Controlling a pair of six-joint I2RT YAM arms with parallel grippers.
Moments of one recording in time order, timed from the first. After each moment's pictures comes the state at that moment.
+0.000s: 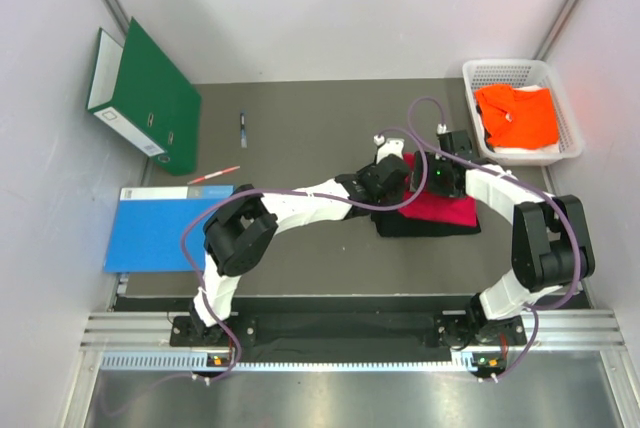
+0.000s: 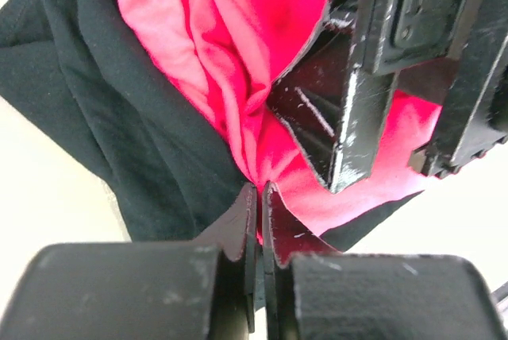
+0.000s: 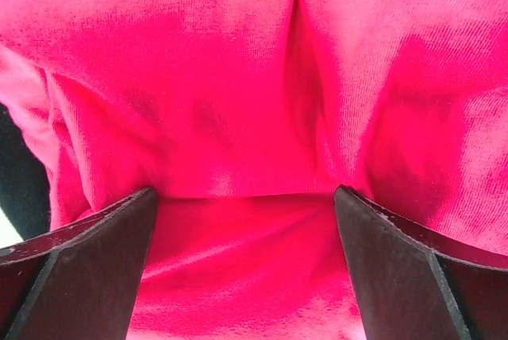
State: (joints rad) left arm -1.00 2.02 1.50 -0.17 -0.25 -0.69; right arm 0.19 1.57 0.93 -0.34 0.00 0.31
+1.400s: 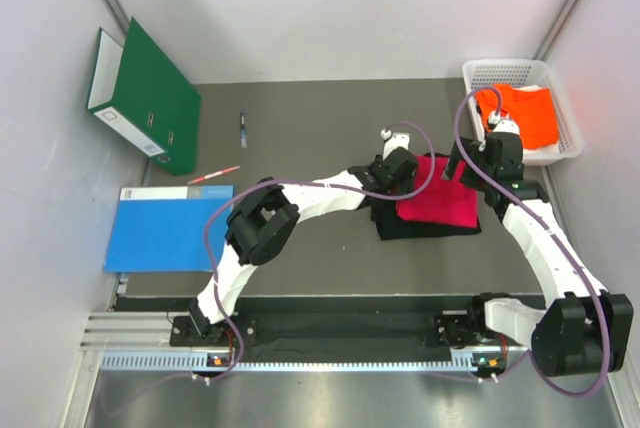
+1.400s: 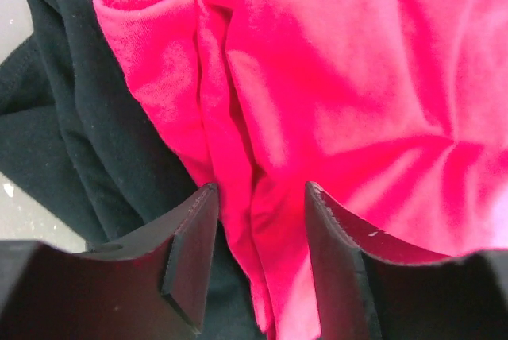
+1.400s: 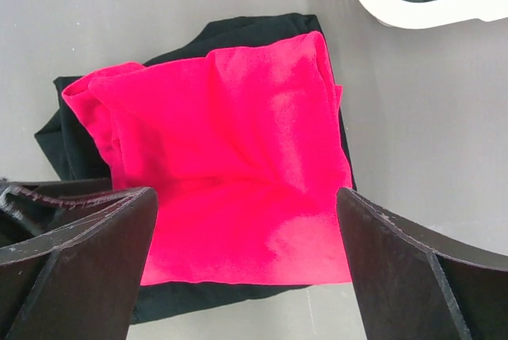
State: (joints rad) left arm -0.97 2.19 1.68 -0.21 -0.27 -0.66; right arm 0.07 1.11 0.85 -0.39 0.09 0.31
